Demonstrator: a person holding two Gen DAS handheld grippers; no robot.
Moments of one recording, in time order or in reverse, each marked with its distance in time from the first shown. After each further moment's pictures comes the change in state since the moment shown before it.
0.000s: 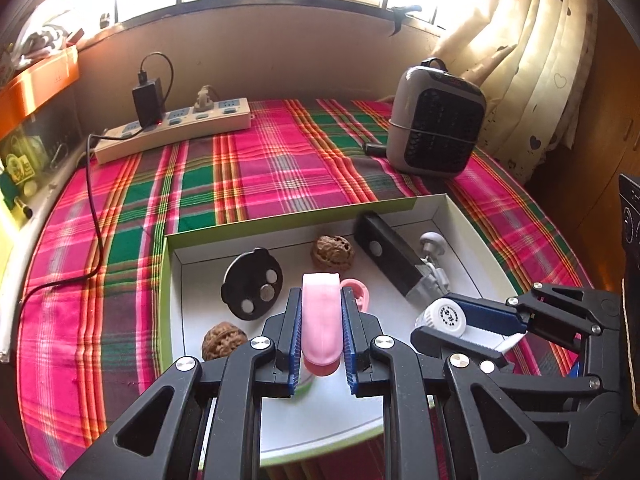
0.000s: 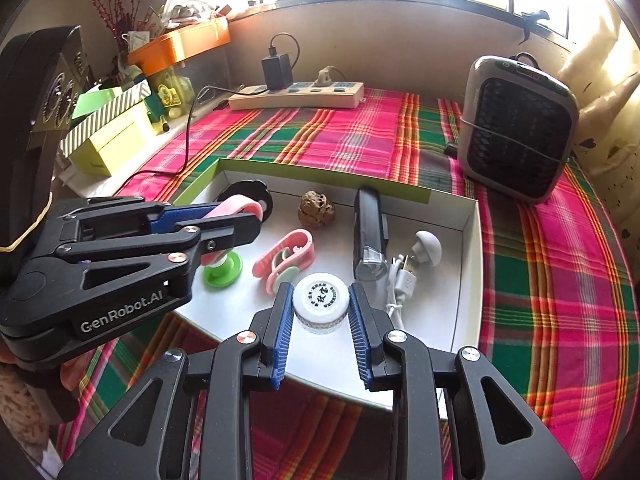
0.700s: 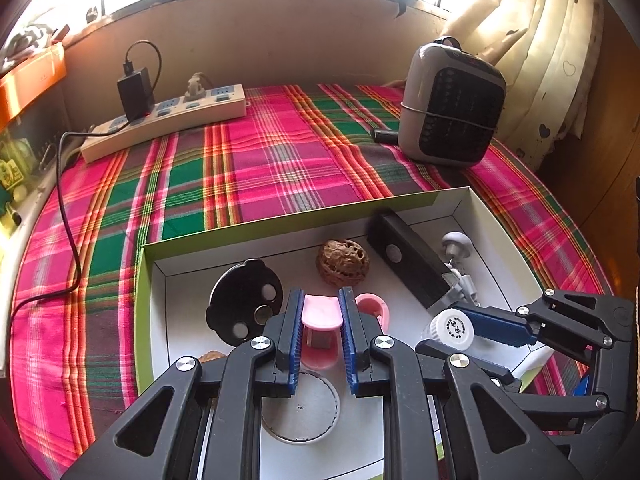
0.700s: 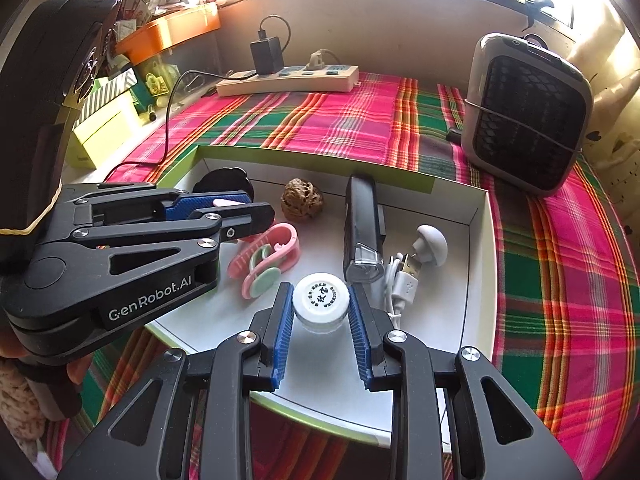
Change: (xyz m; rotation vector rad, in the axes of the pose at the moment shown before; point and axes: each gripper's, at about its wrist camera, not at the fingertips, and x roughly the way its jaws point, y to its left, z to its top) left arm 0.030 0.000 0.007 0.019 0.041 0.013; right arm 0.022 -0.005 0.002 0.006 0.039 -0.023
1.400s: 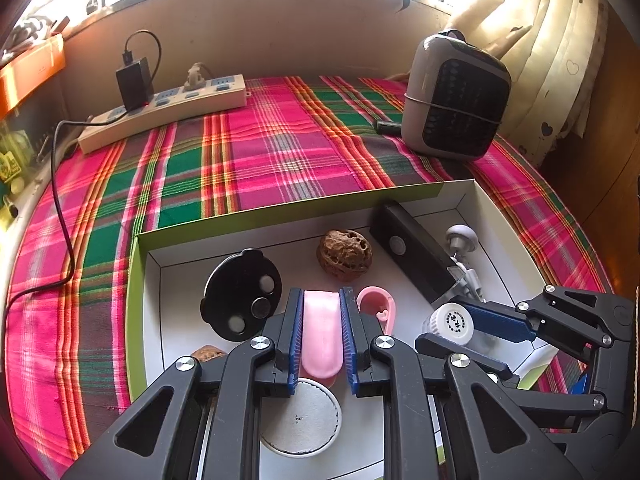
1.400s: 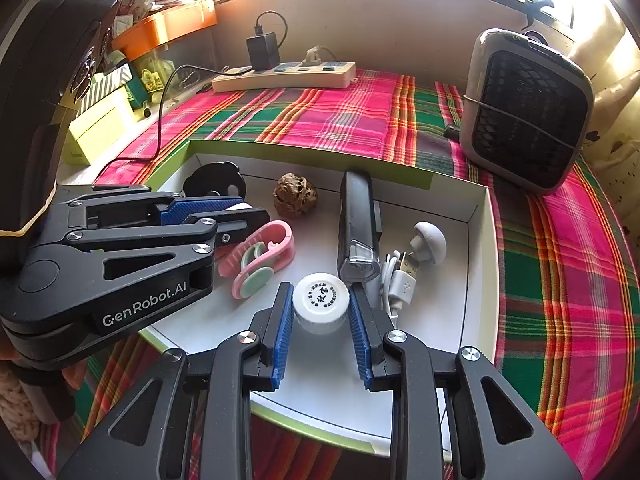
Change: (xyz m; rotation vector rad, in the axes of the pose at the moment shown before) left arm 0.006 0.002 -0.002 -0.014 0.023 -0.007; right arm 0.005 0.001 0.000 -0.005 0.005 -0.019
